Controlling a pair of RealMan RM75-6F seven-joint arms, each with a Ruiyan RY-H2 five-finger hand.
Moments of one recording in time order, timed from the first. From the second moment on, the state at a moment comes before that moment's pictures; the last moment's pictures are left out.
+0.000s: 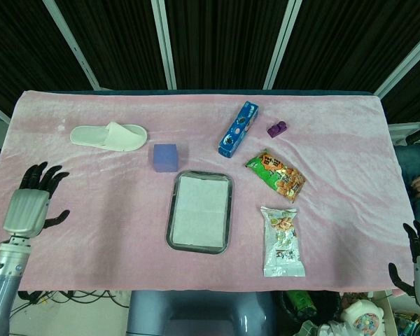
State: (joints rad) left arm -0.37 -1.19 0.03 -1.66 1.30 1.47 0.22; right arm -0.06 -0.99 0.02 -1.84 -1.37 1.48 -0.09
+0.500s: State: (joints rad) left arm -0.18 -1.19 0.05 -1.63 1.30 1.56 0.08; right arm -0.06 -1.00 0.01 -1.79 -1.47 1.51 -0.06
